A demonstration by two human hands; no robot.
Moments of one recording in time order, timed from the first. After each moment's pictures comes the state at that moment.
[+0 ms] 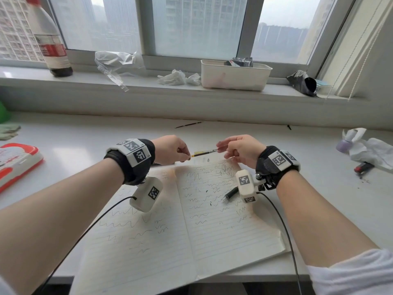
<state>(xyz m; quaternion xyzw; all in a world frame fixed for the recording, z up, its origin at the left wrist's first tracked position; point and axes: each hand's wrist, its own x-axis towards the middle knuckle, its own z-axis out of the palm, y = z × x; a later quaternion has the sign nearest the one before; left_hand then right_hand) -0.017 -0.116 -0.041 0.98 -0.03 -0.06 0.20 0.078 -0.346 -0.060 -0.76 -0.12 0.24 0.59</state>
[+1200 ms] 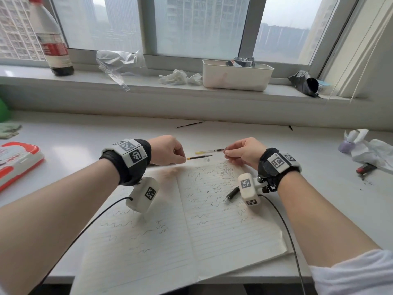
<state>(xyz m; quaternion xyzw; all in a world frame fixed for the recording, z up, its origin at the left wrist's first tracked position) -0.021 -0.104 -0.044 0.98 -0.01 -0.06 0.19 0.085 -0.352 -0.073 -0.81 -0.10 0.19 0.55</state>
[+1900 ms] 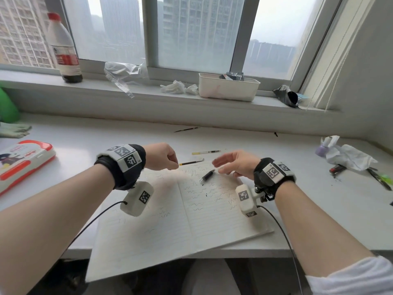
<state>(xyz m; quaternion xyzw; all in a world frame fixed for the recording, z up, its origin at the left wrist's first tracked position) -0.070 -0.108 -0.032 0.98 0.00 -0.07 0.19 0.017 -0.370 -0.048 -0.84 -0.19 0.26 0.43</state>
